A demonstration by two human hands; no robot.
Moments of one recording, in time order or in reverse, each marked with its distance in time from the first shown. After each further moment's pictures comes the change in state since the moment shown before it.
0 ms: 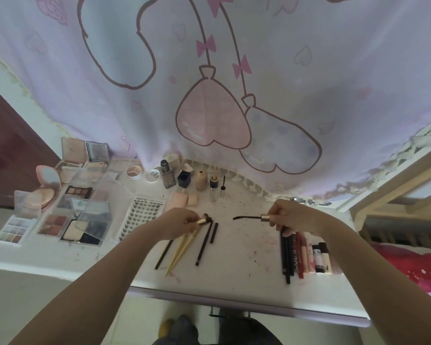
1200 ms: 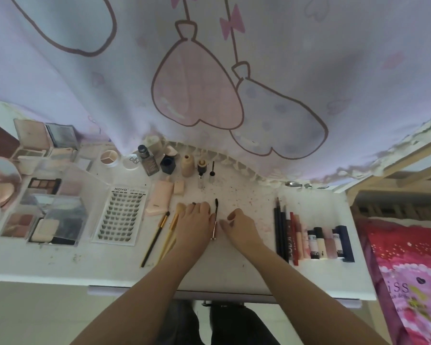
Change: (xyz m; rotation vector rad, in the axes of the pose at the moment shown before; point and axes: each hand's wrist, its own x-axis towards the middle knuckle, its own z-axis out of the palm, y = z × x) left_hand 0.045 0.040 0.090 0.201 0.478 -0.050; right_hand 0.064 0.005 0.125 0.017 0.362 0.138
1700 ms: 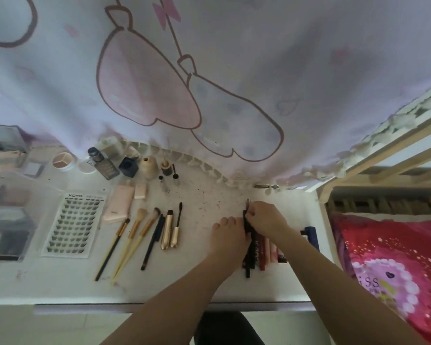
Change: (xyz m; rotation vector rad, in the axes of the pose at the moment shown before) left_hand 0.019 0.144 0.048 -0.005 -0.281 0.069; right_hand 0.045 0.075 -0.108 -0.396 0.012 0.044
